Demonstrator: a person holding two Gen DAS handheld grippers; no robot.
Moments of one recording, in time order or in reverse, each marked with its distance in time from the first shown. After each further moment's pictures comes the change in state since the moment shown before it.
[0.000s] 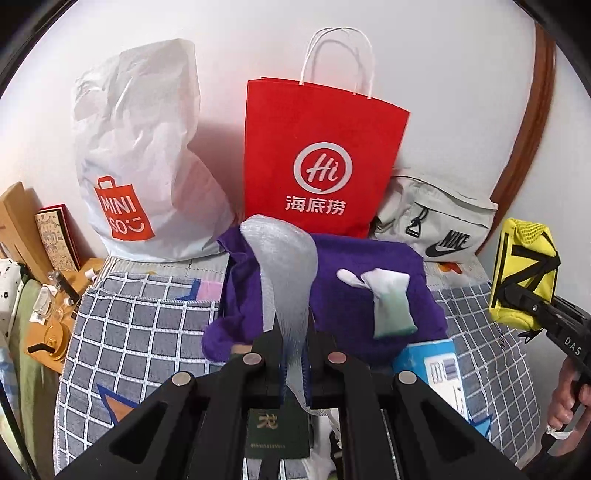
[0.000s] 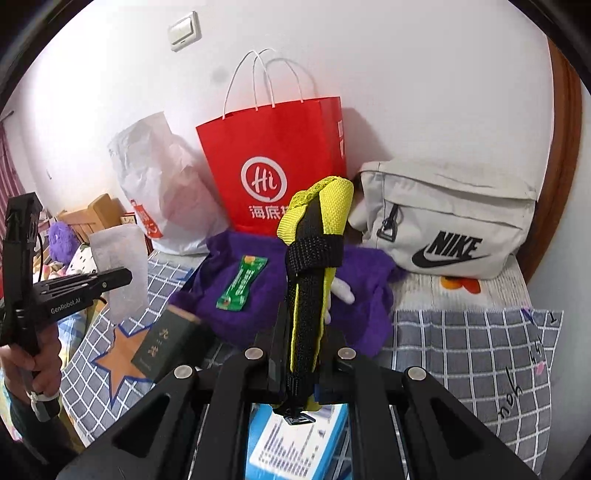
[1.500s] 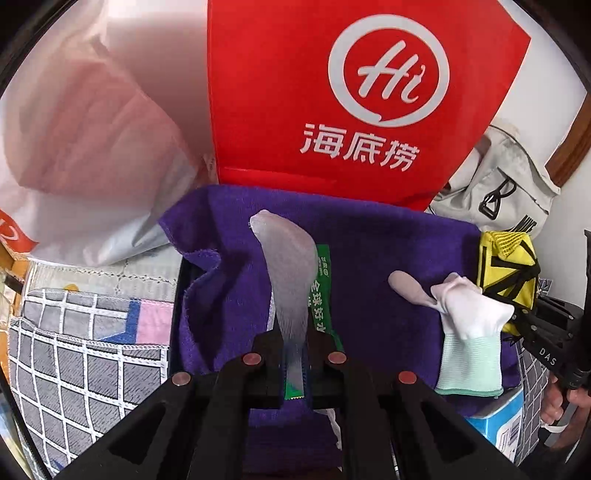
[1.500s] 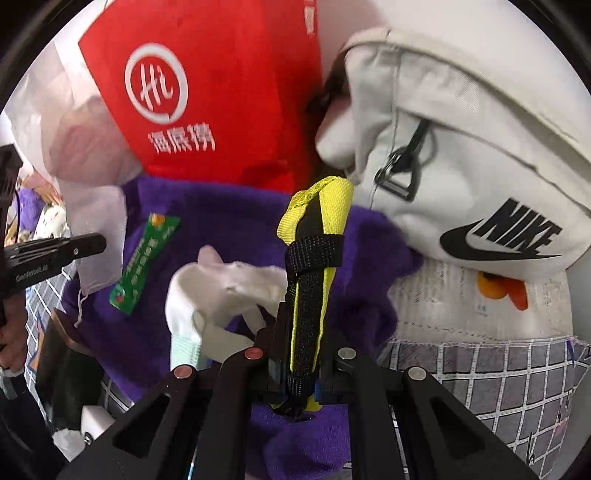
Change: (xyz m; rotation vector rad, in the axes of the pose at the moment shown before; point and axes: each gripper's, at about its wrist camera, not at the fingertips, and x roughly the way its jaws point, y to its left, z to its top) left arm 0.183 0.020 0.034 0.001 0.260 -0.026; right arm 0.195 -0.053 0.011 -0.031 0.319 -0.061
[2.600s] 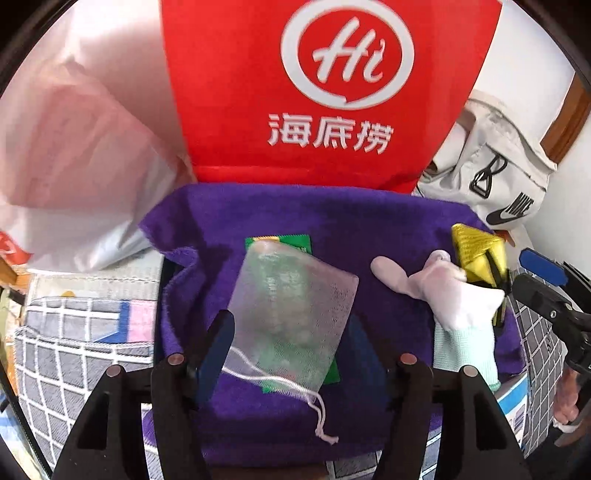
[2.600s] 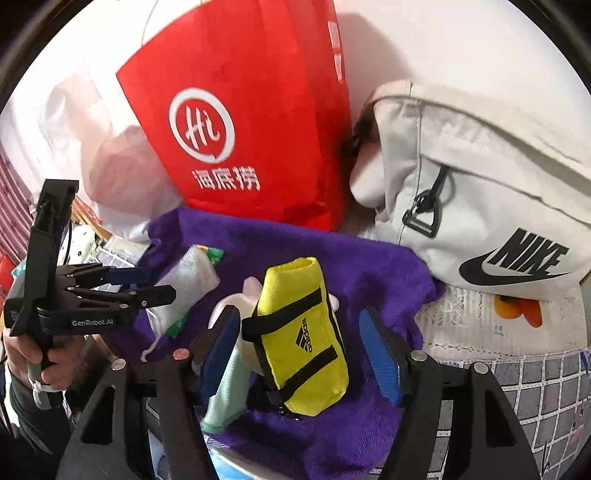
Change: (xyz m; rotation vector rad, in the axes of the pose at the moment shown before) left arm 0.004 -0.041 -0.003 0.054 0.016 0.026; right arm -0.035 0.013 0.003 0.013 -0.167 0.106
